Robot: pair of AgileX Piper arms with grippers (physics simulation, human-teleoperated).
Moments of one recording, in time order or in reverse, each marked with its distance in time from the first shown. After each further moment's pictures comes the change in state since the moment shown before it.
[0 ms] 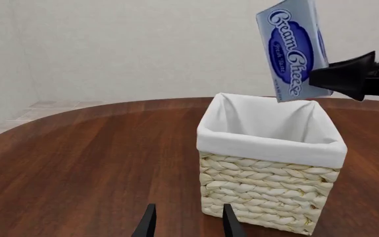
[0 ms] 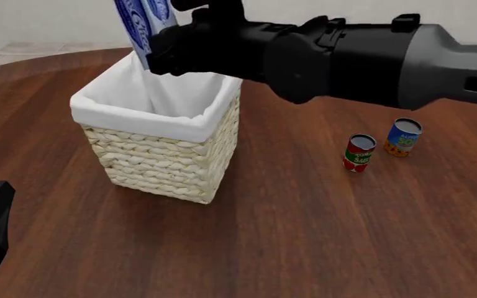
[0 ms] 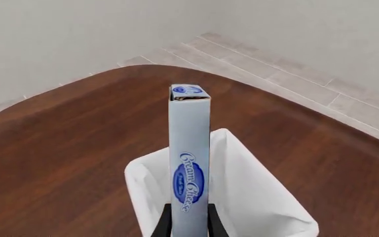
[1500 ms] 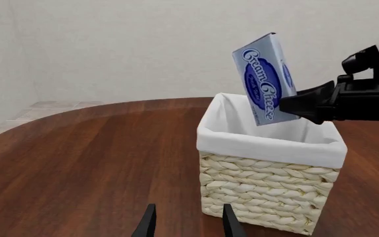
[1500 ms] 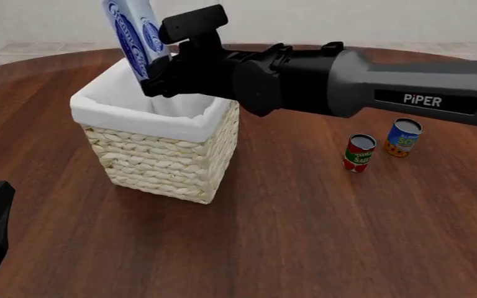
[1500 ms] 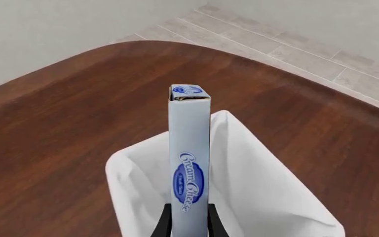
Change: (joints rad) left arm 0.000 0.000 0.000 0.000 0.000; right arm -0.014 0.181 -0.100 0.009 0.024
